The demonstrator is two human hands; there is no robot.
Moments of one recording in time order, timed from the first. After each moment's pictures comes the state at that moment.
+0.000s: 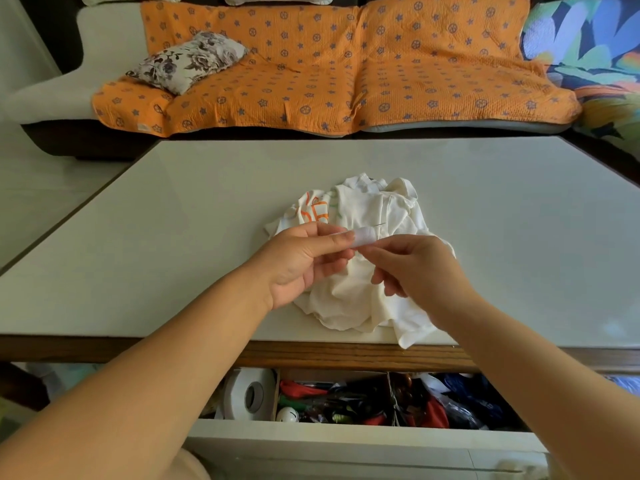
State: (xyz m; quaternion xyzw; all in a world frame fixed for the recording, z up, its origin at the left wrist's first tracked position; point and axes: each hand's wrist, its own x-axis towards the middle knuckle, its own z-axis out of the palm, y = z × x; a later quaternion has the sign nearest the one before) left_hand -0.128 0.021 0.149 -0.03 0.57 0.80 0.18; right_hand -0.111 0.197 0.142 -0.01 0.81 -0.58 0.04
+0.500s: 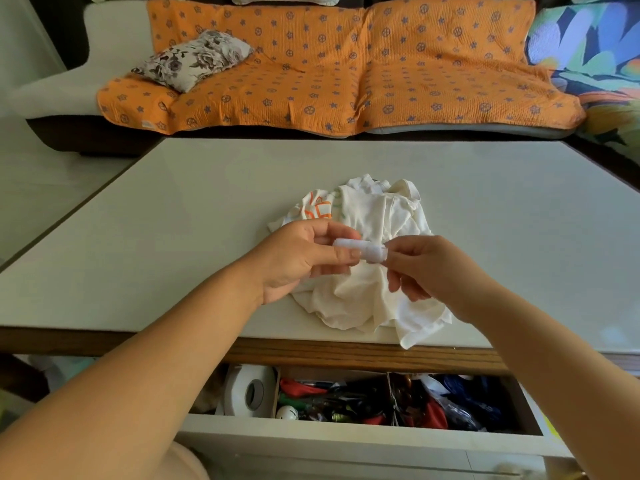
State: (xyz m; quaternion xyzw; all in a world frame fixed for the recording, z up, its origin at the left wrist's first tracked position) left_hand -0.125 0.008 0.150 0.07 0.66 0.73 0.19; right_hand -0.114 0.209 0.155 -0.04 0.86 -0.50 0.11
